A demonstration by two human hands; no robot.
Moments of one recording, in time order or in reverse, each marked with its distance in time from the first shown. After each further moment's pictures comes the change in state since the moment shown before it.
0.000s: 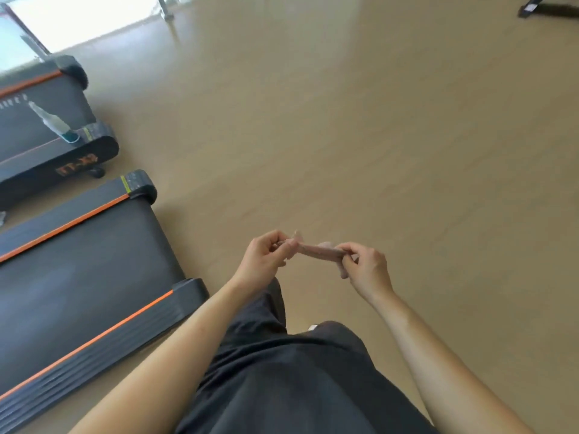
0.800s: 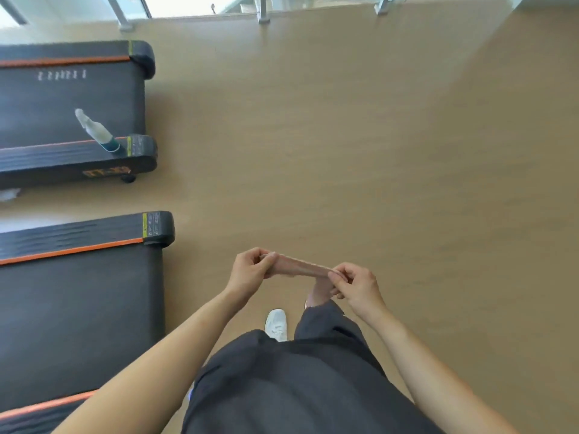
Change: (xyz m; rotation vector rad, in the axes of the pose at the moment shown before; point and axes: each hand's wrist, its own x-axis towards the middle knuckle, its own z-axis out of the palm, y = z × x) left_hand 0.451 0.075 -0.261 -0.313 0.433 -0.327; right_hand 0.530 -0.261 0.060 -0.012 -0.418 -0.012
